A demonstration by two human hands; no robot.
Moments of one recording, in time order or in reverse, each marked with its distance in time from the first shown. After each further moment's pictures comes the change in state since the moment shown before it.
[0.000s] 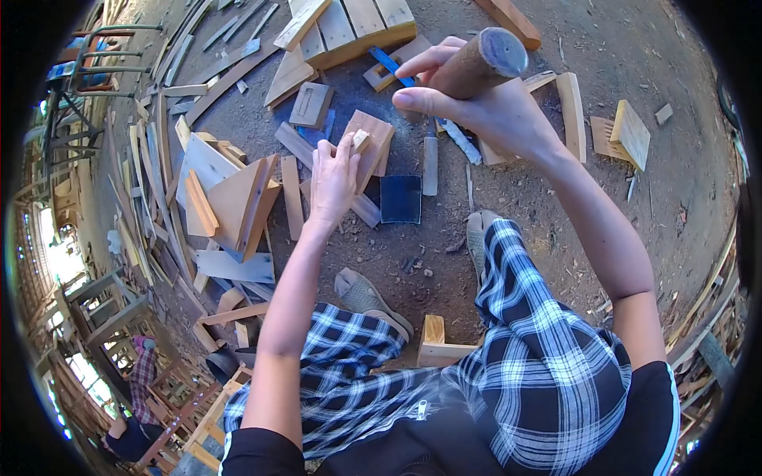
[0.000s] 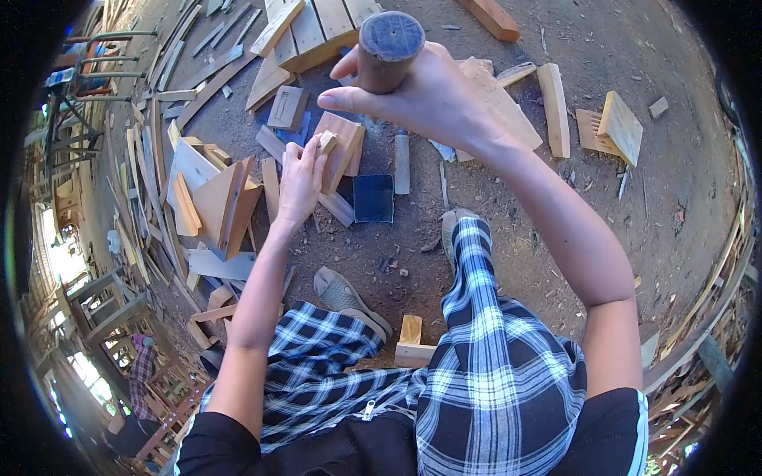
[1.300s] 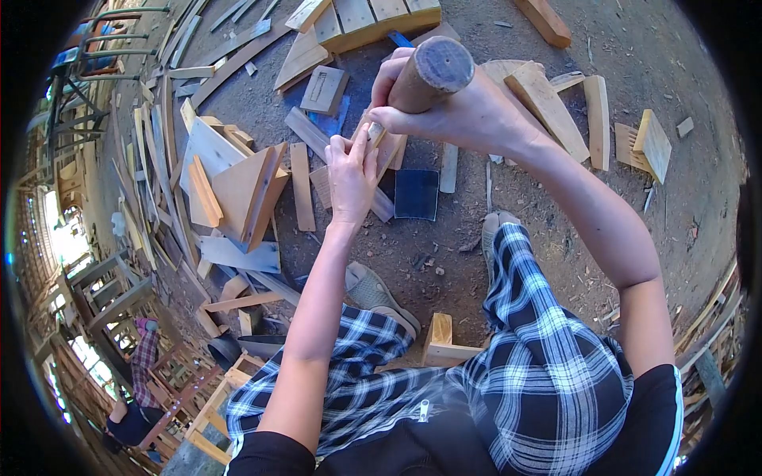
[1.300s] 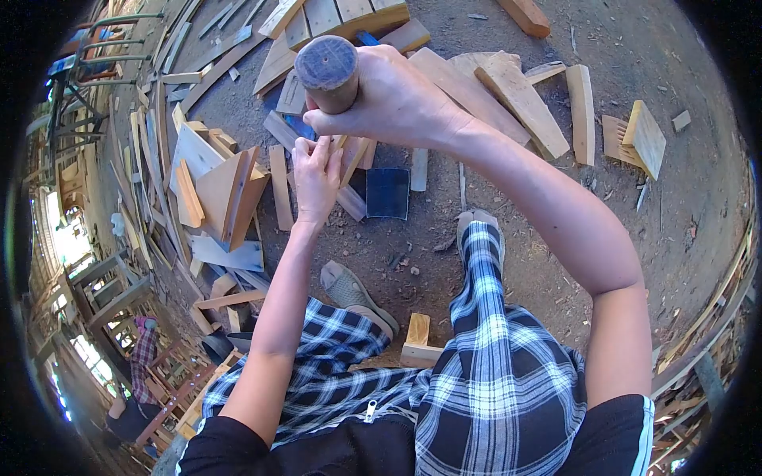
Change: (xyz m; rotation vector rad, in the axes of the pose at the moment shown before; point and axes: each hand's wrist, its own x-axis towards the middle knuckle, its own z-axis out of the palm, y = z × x) left_hand -0.008 0.004 0.016 -0.055 0.177 -0.036; right_hand 0.028 0.008 0.049 0.100 -0.203 -0.097
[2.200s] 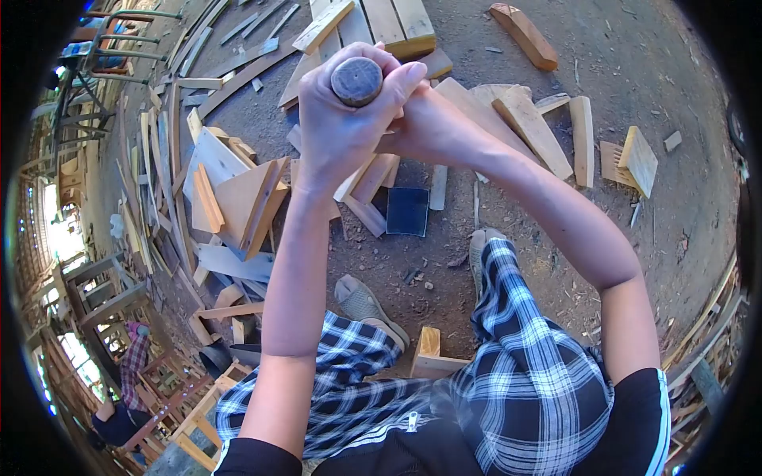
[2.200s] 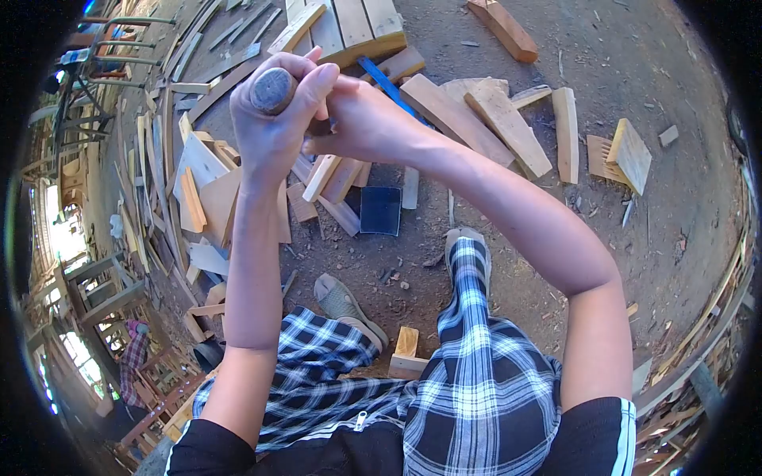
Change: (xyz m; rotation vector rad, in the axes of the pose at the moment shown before) left_hand 0.105 0.108 -0.106 -0.874 0.099 0.287; right_hand 0.009 -0.006 0.007 0.065 -0.040 0.005
